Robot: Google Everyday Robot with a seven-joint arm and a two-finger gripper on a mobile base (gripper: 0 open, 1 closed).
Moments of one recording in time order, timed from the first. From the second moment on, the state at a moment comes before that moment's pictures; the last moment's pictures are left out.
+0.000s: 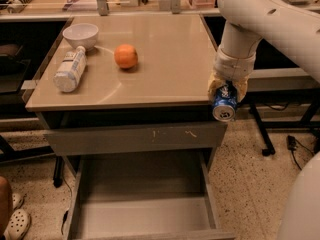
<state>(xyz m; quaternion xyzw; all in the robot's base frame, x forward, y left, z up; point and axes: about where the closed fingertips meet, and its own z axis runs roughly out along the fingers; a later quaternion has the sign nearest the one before) 0.596 -0.193 0.811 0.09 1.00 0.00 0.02</state>
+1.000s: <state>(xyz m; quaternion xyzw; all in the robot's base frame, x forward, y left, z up) 0.560 -0.178 0.809 0.09 0.99 0.04 0.00</state>
